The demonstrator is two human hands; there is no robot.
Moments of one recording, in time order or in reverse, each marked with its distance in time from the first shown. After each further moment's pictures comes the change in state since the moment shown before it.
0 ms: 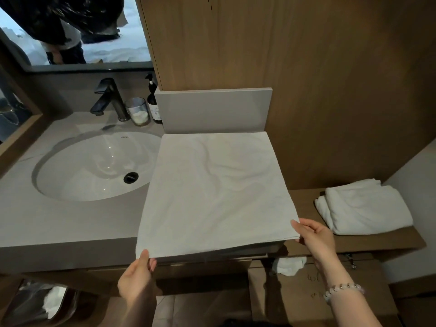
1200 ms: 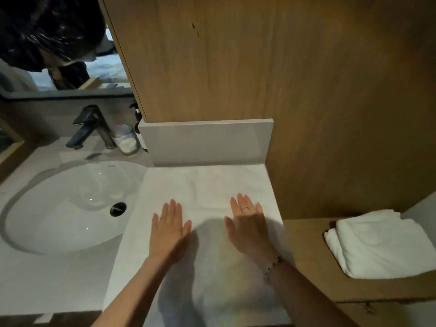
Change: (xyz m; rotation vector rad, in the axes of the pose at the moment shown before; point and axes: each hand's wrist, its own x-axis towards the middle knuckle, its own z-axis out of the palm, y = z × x) left_hand 0.053 0.068 0.187 1.510 -0.326 1.104; right_hand 0.099 -0.068 0.151 -1.266 -0.177 -0.786
